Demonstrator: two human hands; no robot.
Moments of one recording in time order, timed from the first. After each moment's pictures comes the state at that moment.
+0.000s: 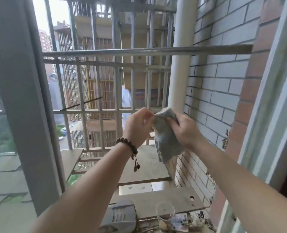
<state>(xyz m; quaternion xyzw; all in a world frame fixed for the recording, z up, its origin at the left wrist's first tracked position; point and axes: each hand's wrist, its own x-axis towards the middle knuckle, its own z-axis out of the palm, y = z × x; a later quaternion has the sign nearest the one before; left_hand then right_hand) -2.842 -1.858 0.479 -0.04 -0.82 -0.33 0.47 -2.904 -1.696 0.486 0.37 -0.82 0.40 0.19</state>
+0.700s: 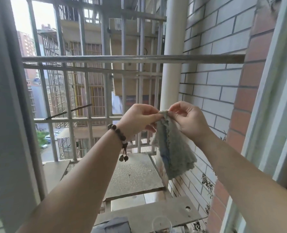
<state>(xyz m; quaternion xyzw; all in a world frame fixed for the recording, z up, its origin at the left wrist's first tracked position) -2.845 -1.862 0.544 -0.11 -0.80 -0.56 0.17 -2.910 -1.695 0.534 0.36 -0.72 0.56 0.19</state>
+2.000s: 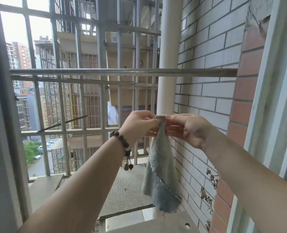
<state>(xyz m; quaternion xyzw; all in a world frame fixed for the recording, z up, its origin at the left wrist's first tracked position) -2.861 -1.850 0.565 -0.05 -0.77 -0.61 0.20 -2.910 -1.688 0.573 0.23 -0.62 0.74 -0.12</state>
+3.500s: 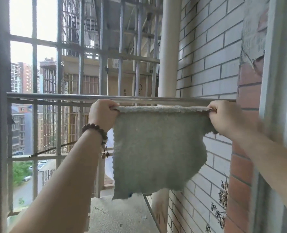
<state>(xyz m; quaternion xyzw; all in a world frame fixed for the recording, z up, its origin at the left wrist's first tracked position) -2.894 -1.953 0.648 0.06 -0.79 -0.31 0.52 -2.946 -1.632 0.665 0.17 -0.86 0.26 0.41</state>
